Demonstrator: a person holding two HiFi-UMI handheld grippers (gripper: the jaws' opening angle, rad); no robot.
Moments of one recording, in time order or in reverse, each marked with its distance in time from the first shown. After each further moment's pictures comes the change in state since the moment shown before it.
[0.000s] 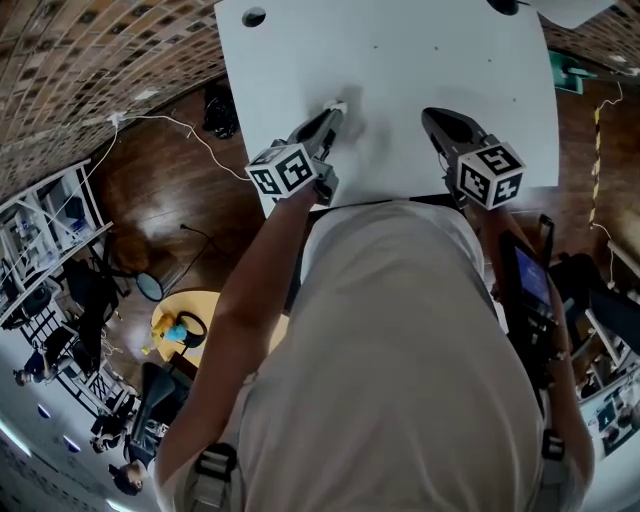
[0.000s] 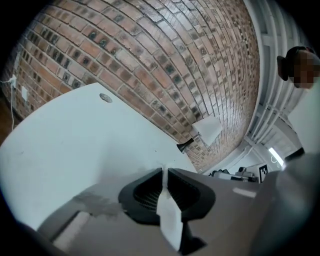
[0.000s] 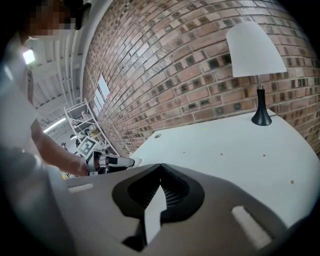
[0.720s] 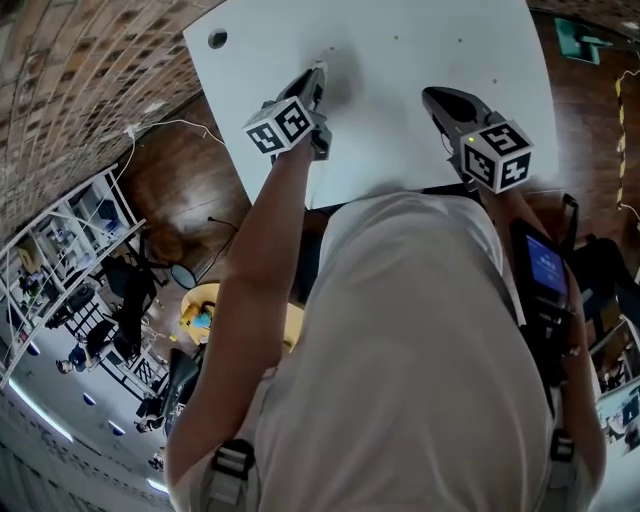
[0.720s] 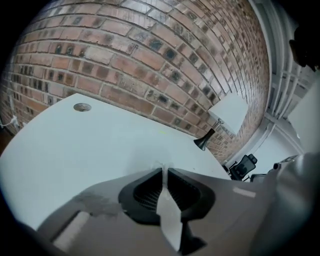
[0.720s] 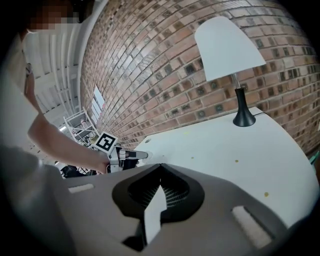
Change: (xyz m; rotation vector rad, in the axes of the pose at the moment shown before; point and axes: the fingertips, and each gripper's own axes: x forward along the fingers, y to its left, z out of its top) left arm 0.109 0.002 0.044 0.161 0.049 0.248; right arm -0.042 -0.082 0.015 0.068 -0.029 0.017
